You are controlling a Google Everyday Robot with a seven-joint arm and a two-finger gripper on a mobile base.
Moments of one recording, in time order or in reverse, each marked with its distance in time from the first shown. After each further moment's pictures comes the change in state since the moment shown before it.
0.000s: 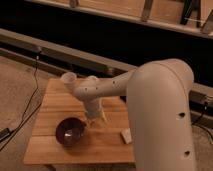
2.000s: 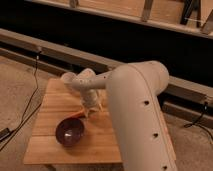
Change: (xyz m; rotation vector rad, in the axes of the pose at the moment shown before) arm -0.094 0.017 0.000 0.035 -0.060 -0.087
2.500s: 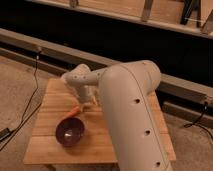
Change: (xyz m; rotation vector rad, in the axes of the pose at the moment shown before) arm -0.034 0.019 -0.023 -0.029 -0.066 -0.003
